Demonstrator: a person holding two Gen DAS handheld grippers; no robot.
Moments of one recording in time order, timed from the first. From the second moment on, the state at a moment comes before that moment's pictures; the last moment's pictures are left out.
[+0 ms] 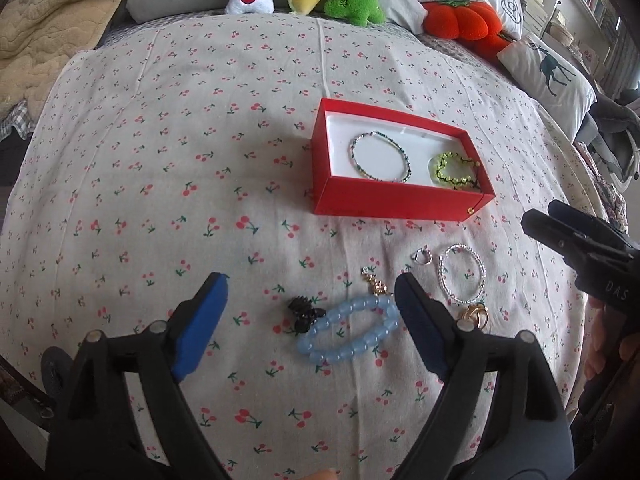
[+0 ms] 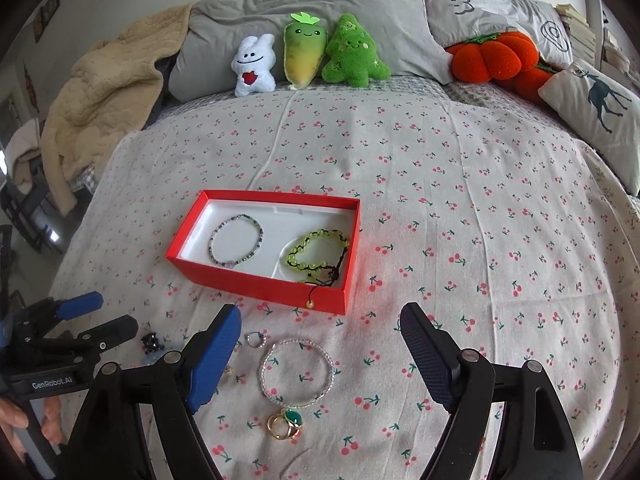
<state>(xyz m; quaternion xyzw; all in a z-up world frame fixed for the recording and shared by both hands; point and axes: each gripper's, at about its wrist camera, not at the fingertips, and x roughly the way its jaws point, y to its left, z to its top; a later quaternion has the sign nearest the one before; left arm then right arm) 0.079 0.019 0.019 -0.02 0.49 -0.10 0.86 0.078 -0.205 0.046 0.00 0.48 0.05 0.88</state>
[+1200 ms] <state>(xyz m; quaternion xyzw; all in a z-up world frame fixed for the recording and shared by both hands) 0.040 0.023 -0.034 -0.03 0.47 -0.23 0.85 0.019 -0.194 -0.022 -0.09 0.50 0.11 0.85</state>
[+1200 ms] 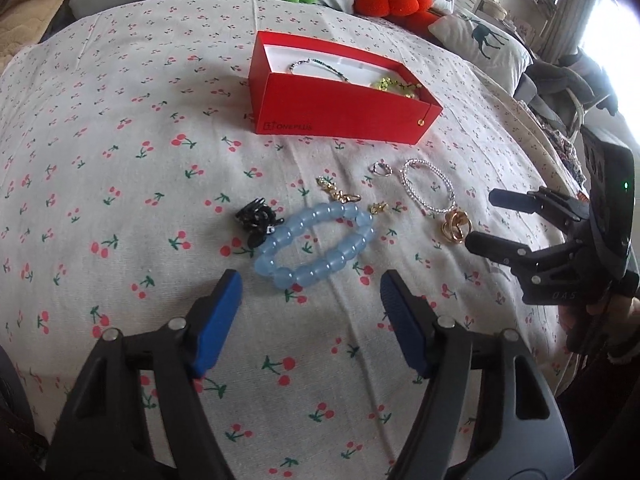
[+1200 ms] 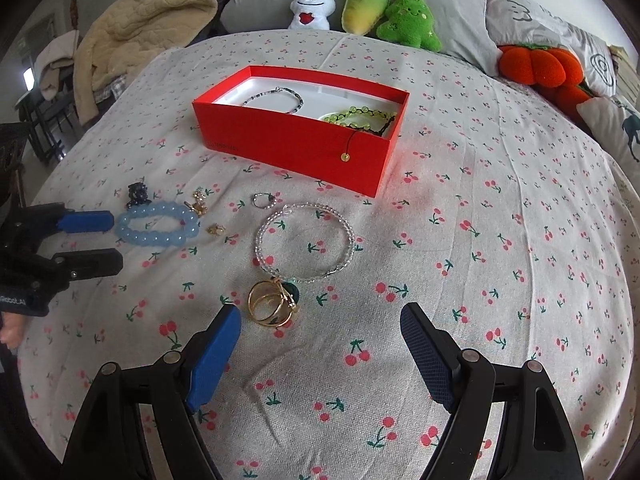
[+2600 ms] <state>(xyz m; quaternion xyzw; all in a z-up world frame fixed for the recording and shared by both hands) 0.054 0.030 -0.035 -0.02 0.52 -0.14 0.84 0.069 -0.170 -0.043 -0.08 0.52 0.12 0.85</state>
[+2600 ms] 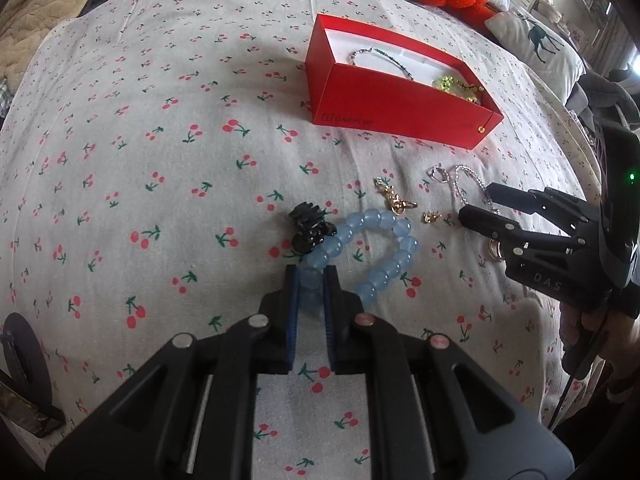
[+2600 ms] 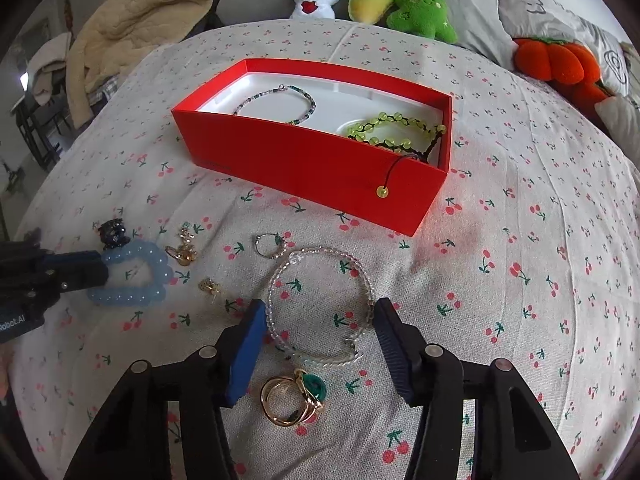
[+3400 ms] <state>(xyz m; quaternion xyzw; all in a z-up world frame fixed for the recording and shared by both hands) 0.040 0.015 -0.009 -0.01 0.50 -0.18 0.85 0.064 -0.188 -0.023 -0.03 0.53 0.13 0.83</state>
